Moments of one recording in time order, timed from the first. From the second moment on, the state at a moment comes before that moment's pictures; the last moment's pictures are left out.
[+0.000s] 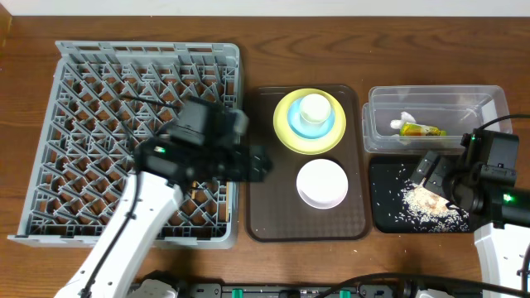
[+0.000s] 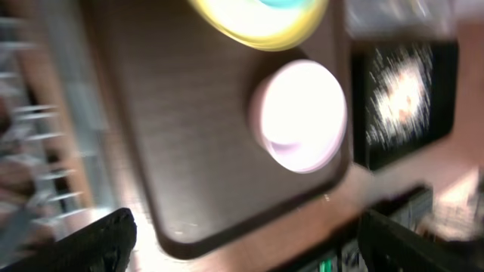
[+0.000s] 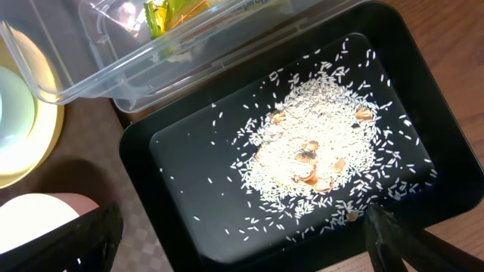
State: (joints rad) left arm -0.39 1.30 1.10 -0.93 0.45 -0.37; right arm -0.17 1.03 0.92 -0.99 0.02 0.33
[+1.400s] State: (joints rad) left arm -0.77 1.78 1.10 -0.69 0.01 -0.54; right arm -0.17 1.03 0.92 -0.99 0.02 0.33
